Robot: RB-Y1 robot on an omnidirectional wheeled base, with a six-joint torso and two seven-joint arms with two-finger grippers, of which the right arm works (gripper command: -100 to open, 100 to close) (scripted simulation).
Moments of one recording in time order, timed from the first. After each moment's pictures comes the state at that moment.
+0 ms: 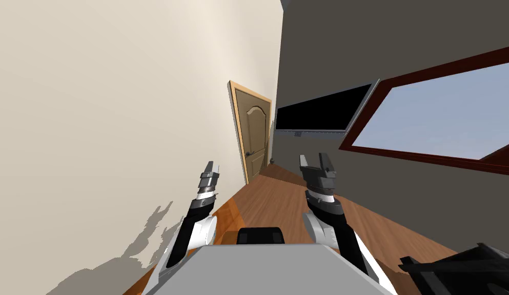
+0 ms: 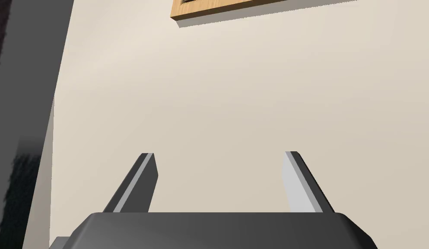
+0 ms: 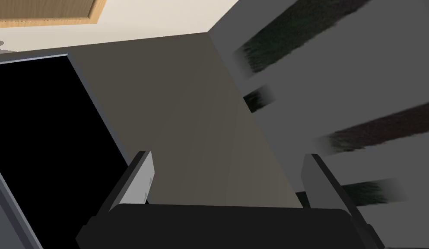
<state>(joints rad) 0.50 0.03 0.02 -2.36 0.09 -0.64 -0.07</state>
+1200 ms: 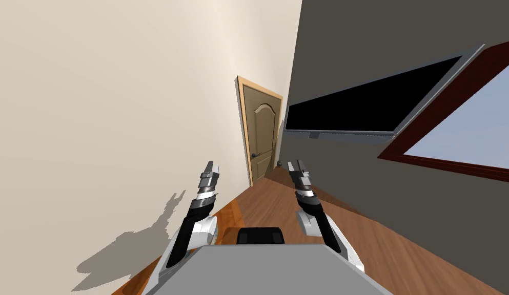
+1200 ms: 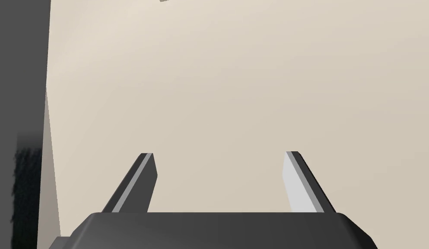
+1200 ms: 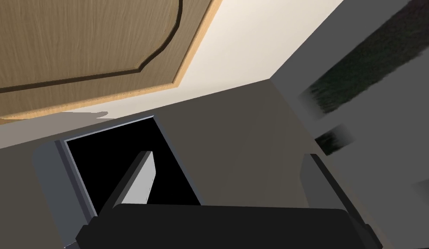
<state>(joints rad) 0.41 -0.06 0.04 -2.08 0.08 -0.66 -0.10</state>
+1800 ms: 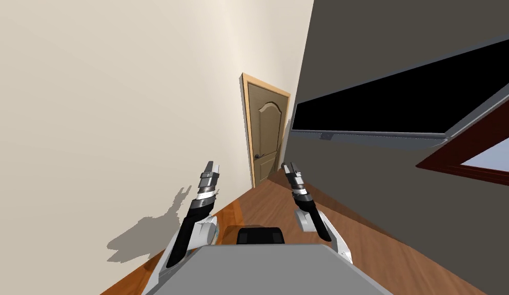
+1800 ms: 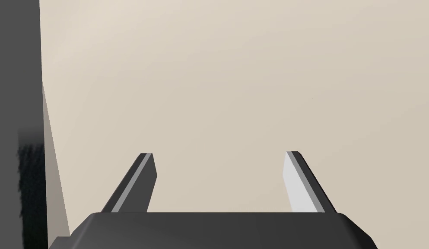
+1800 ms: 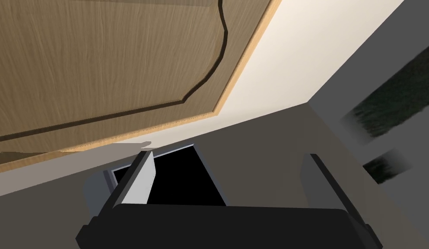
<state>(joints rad) 0.34 -0.11 0.05 -1.91 0.07 -0.66 -0.13</state>
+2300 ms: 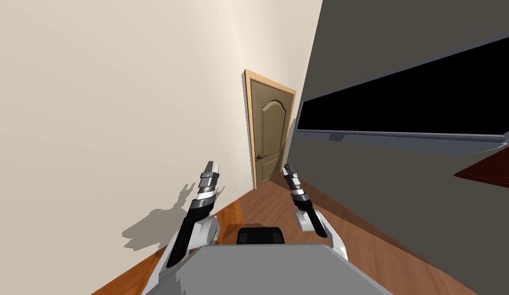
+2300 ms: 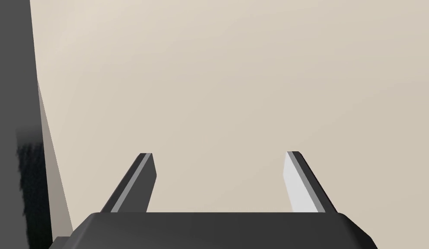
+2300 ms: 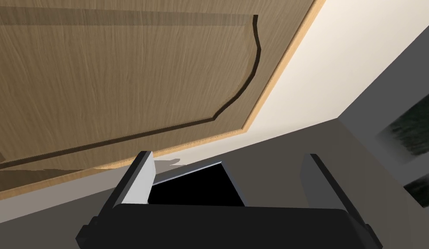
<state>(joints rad) 0.30 -0.14 0.05 -1.79 0.06 -0.67 -0.14</state>
